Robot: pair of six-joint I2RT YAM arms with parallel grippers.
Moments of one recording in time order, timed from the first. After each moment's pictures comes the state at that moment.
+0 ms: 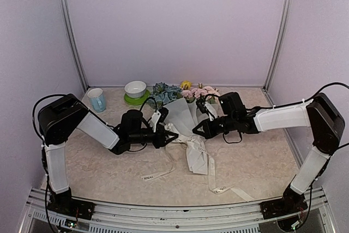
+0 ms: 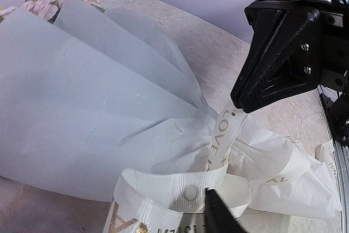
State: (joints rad) left arm -0.72 2.00 0.84 0.85 0.47 -0.16; right arm 0.67 1.68 0.95 0.08 -0.42 0.23
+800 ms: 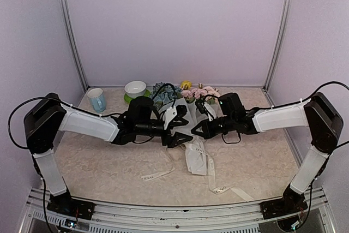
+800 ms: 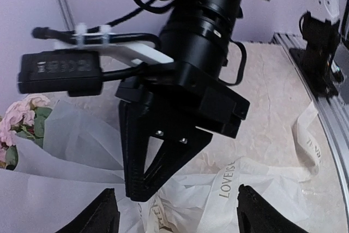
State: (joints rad) left arm -0.83 1.82 0.97 0.56 0.50 0.23; right arm 0.67 1.70 0.95 0.12 -0.45 0.25
